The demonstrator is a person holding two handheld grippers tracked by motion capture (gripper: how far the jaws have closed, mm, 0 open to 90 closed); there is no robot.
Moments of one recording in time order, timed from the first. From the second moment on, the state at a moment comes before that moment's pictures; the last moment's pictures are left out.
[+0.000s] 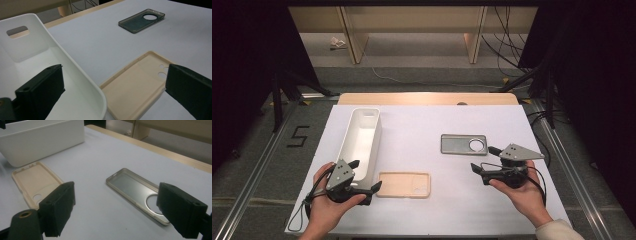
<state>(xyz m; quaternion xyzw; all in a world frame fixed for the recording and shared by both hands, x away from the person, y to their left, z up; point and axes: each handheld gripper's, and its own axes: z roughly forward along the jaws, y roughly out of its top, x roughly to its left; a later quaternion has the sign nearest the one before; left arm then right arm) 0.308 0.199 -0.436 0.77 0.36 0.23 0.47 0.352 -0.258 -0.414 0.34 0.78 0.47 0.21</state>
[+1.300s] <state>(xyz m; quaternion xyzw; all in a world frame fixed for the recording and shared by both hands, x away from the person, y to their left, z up) 0.307 0.200 -0.435 0.77 0.36 0.23 0.48 0.466 -0.149 -0.465 0.37 0.85 0.34 0.17</state>
